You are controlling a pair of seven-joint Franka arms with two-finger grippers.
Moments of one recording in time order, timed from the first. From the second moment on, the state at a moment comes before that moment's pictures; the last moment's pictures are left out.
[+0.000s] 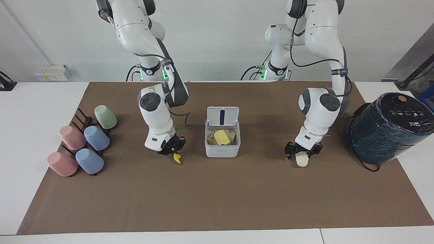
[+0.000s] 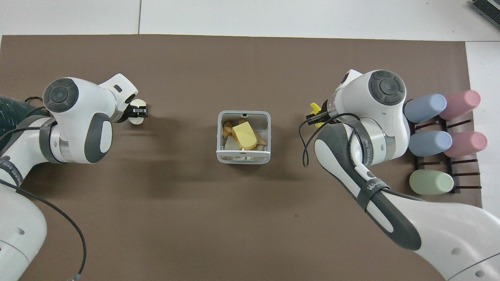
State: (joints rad) left arm -0.14 0.38 -0.01 -1.93 -0.02 2.46 -0.06; right arm 0.16 0.36 0.11 -1.80 0.03 2.26 -0.04
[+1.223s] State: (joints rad) left arm -0.38 0.37 -0.03 -1.53 -0.11 1.99 -0.50; right arm 0.12 0.24 0.11 -1.54 0.03 1.84 0.12
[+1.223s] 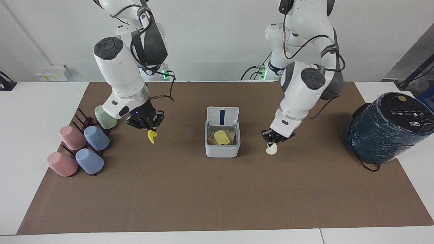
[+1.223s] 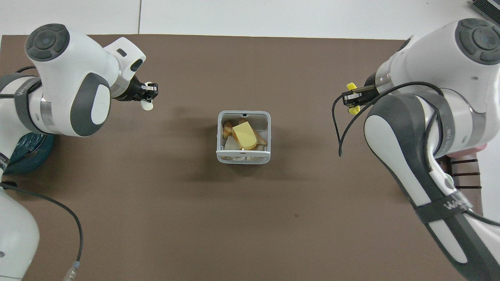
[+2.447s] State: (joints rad) left arm -0.56 0.36 -0.02 -1.51 -0.18 1.87 -0.65; right arm 0.21 0.24 0.12 -1.54 0.03 1.82 0.25
